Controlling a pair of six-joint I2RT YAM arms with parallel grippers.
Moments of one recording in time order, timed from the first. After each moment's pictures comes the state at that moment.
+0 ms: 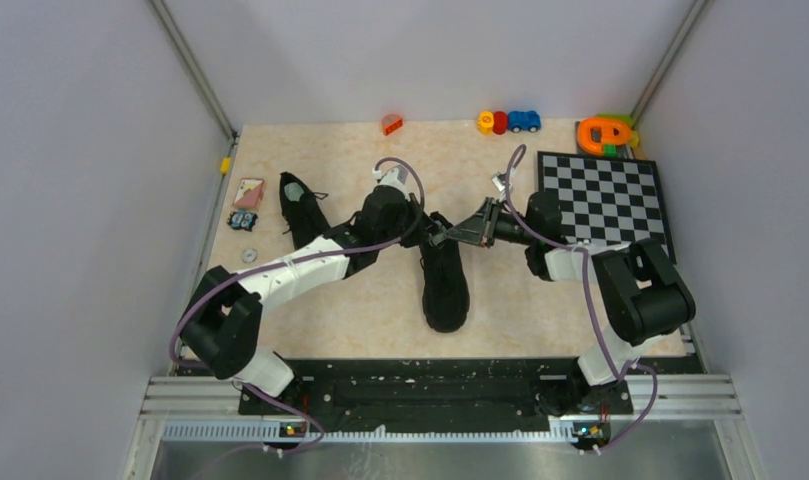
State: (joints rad) left arm -0.70 1.52 1.00 0.04 0.05 -0.89; right arm 0.32 1.65 0.65 0.87 -0.90 1.00
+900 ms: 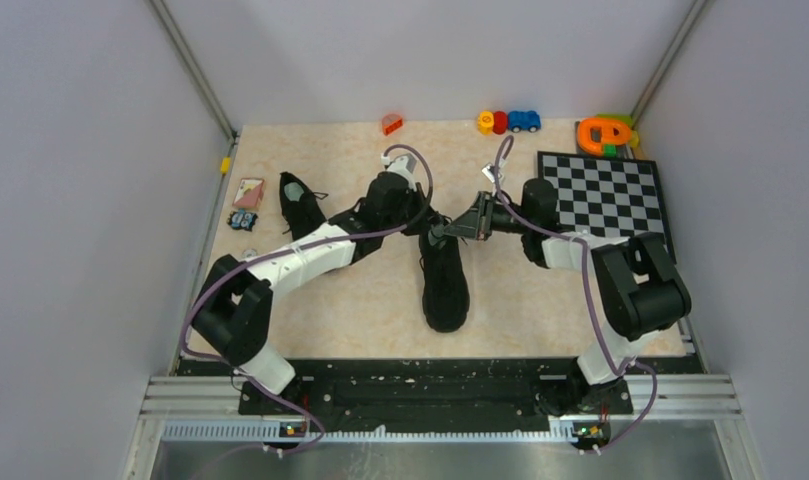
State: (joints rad) left arm -0.69 1.59 1.10 0.00 0.07 -0.74; right arm 0.32 1.67 0.77 0.71 -0.96 0.75
